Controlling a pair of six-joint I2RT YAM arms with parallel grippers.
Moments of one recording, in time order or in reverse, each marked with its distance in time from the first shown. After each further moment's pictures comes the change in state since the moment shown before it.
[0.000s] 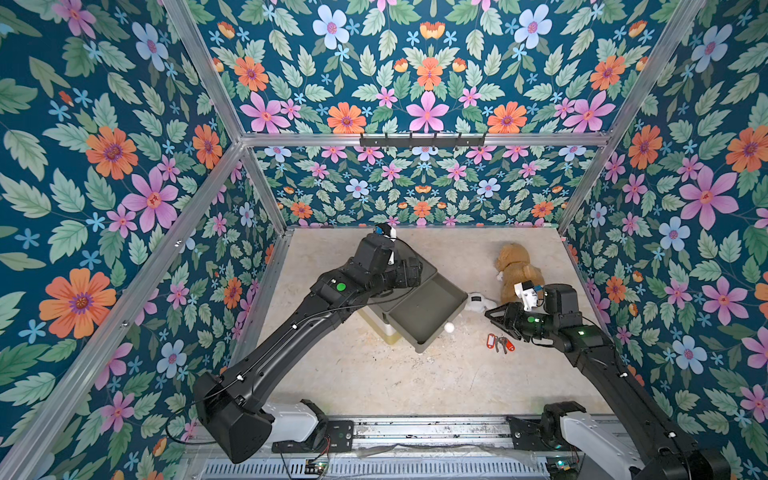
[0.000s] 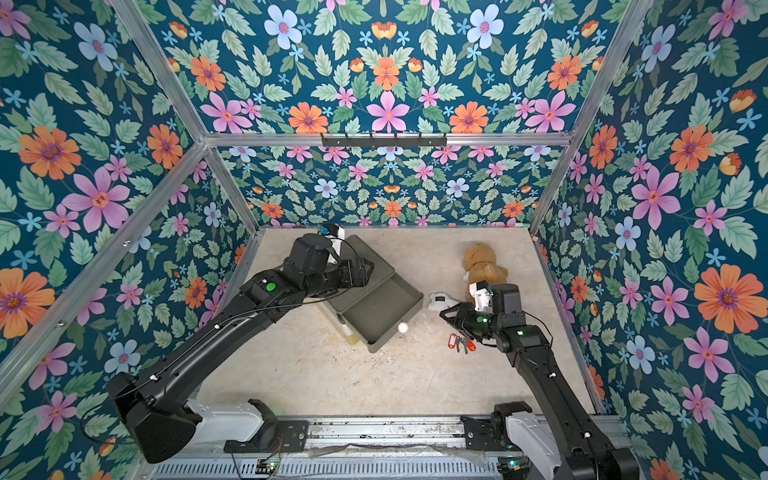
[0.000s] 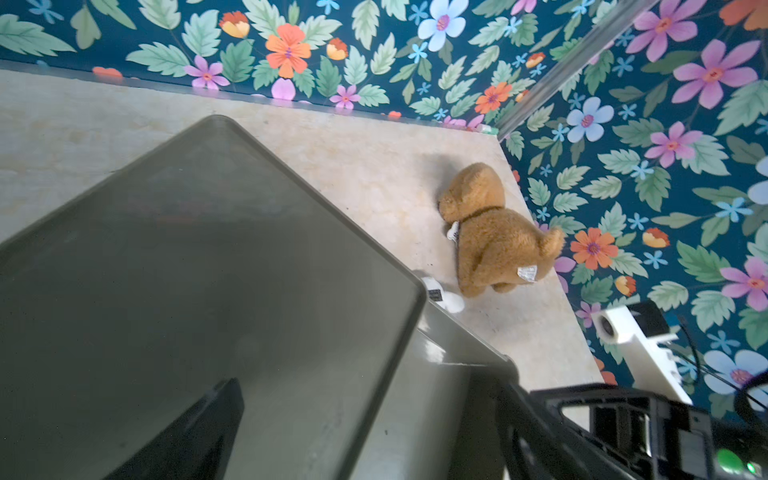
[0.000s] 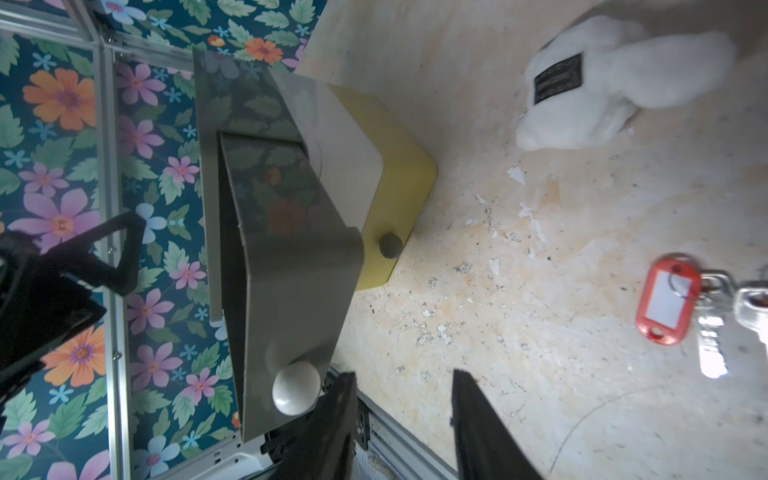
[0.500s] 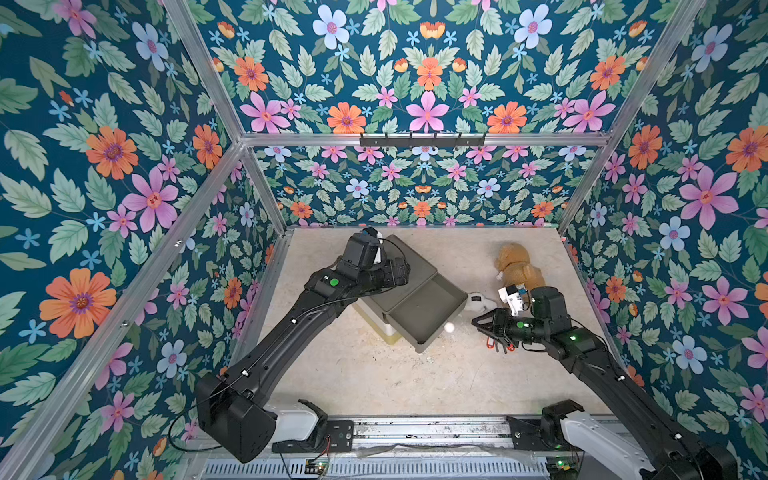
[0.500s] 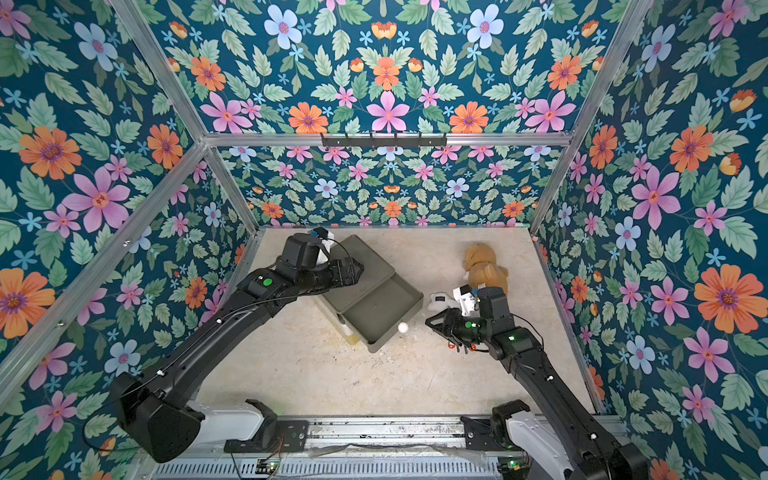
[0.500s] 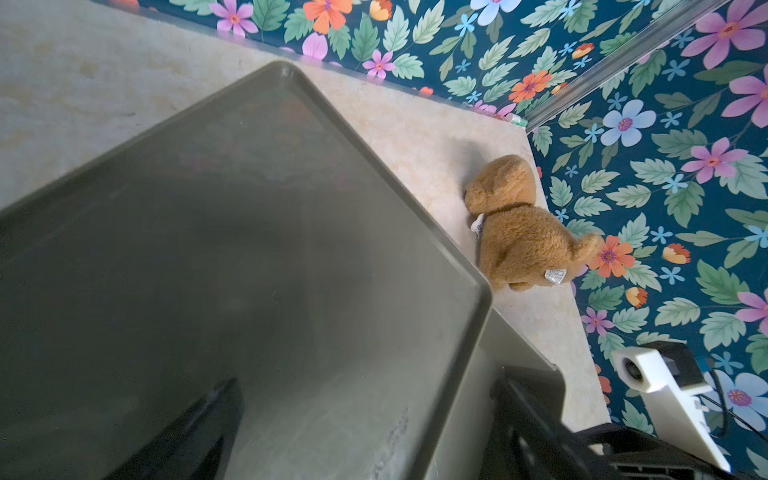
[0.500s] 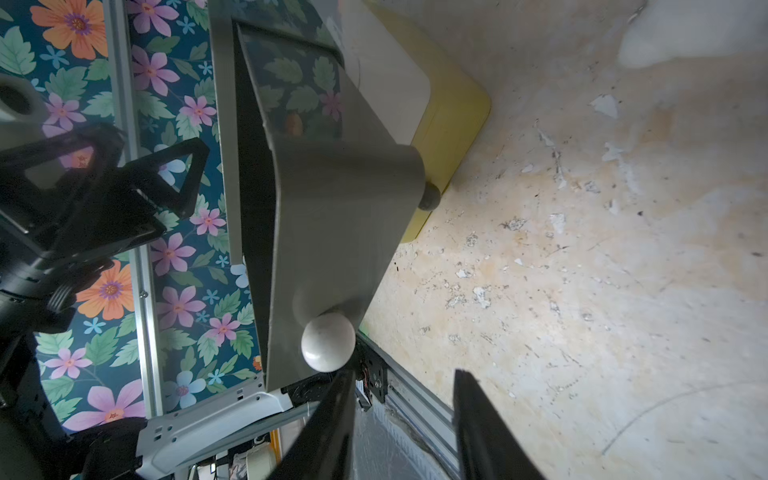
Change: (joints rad) left arm 0.111 0.003 -0.087 0.010 0.120 -0.027; right arm 0.154 -0.003 -0.027 0.071 -0.009 0.105
